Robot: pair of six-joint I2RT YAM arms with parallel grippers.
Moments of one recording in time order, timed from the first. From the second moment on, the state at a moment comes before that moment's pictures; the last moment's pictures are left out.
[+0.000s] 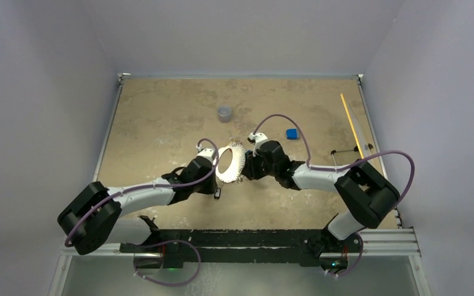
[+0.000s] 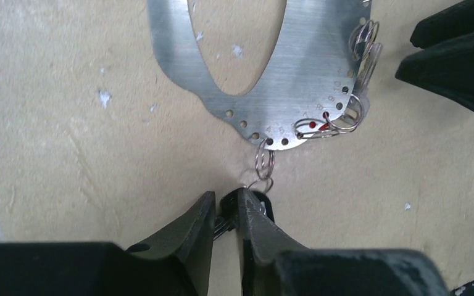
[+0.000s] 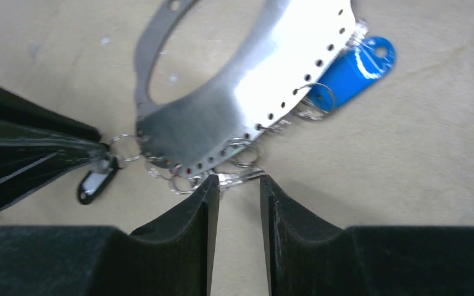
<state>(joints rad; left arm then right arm) -0.78 1.31 0.49 -0.02 -0.13 -0.55 0.73 1.57 0.65 0.24 -0.12 0.38</state>
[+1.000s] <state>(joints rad) -0.79 1.09 0.38 -0.07 -0.13 -0.48 0.90 1.57 0.65 0.41 -0.21 0.38</state>
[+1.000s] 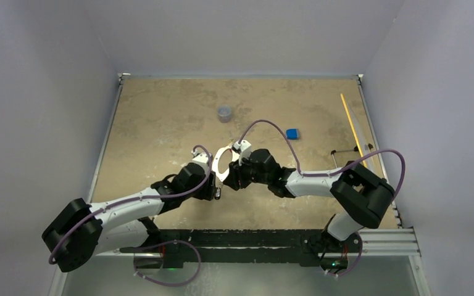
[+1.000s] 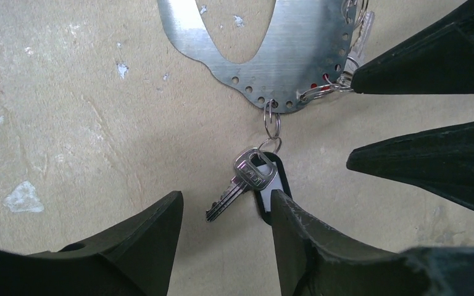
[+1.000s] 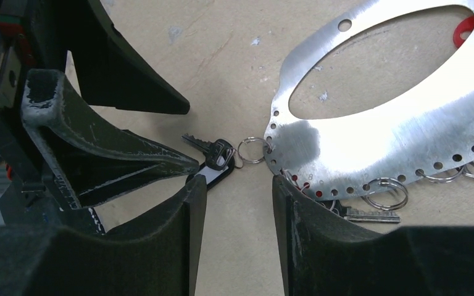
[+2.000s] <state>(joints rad) -1.08 1.43 0.62 -0.15 -0.61 -0.55 0.84 1.53 0.57 0.43 -0.13 0.45</state>
